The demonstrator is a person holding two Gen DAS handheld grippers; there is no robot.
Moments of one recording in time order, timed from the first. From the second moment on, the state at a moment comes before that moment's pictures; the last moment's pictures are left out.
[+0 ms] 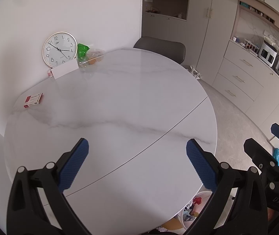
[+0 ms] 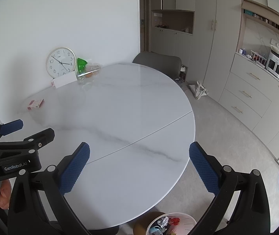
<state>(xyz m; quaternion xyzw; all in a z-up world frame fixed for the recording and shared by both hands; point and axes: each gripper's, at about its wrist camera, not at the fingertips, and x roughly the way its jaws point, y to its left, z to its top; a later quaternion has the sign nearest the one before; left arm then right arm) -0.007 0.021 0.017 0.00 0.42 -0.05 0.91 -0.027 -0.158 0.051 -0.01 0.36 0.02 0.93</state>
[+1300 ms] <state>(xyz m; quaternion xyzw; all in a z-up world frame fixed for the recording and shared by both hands) -0.009 0.024 0.017 0.00 0.42 -0.05 0.91 -0.030 -0.154 0.050 -0.01 0.36 0.02 0.93</state>
